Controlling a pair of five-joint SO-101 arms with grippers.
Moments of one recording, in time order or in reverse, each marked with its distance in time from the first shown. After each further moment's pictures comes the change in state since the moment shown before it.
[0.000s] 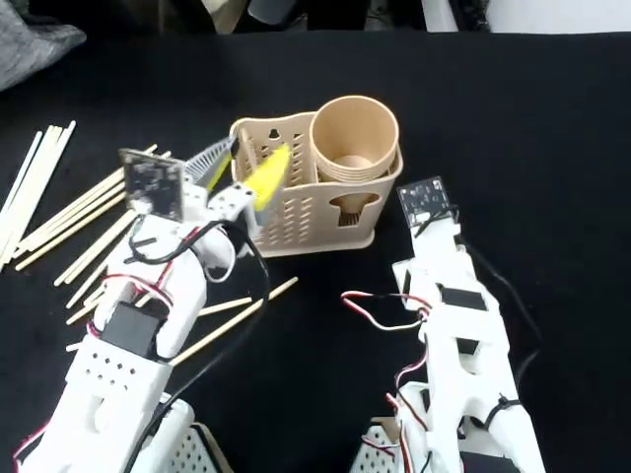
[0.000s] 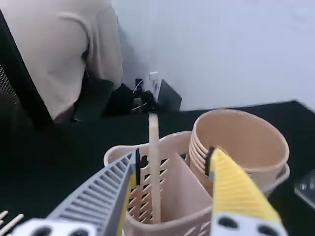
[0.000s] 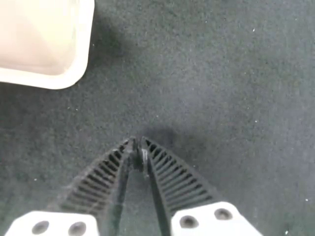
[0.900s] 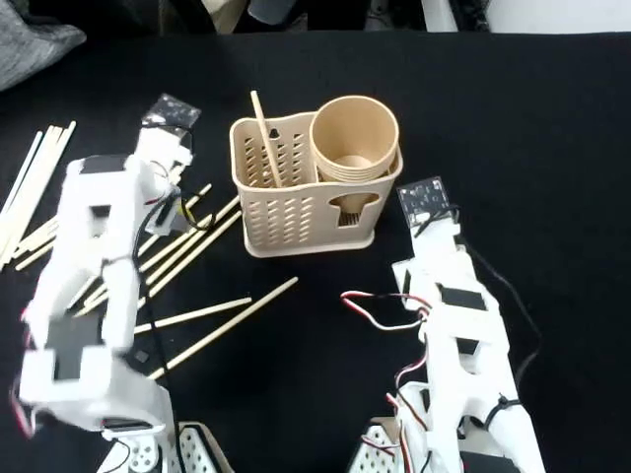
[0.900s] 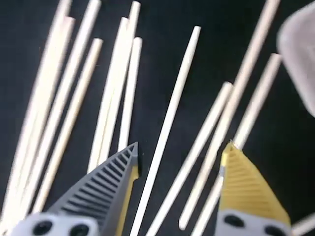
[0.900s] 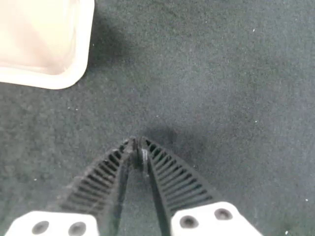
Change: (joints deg) left arm -26.4 67.1 -41.0 38.9 -38.6; right arm 0.0 0.0 0.0 0.0 0.0
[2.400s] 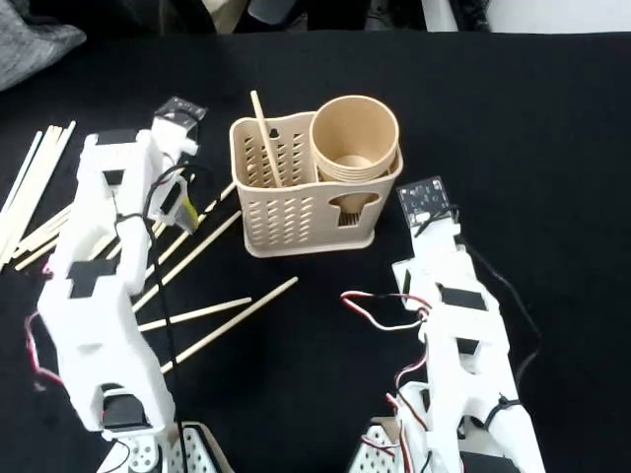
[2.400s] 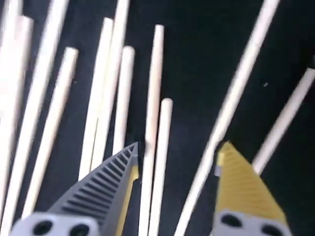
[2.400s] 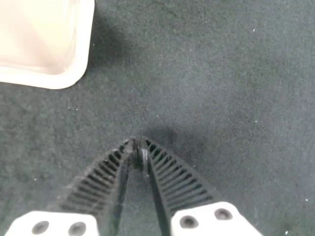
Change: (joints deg) left arm -1.2 23.7 -22.9 9.8 -0.2; right arm 0.0 0.0 0.0 0.0 0.0
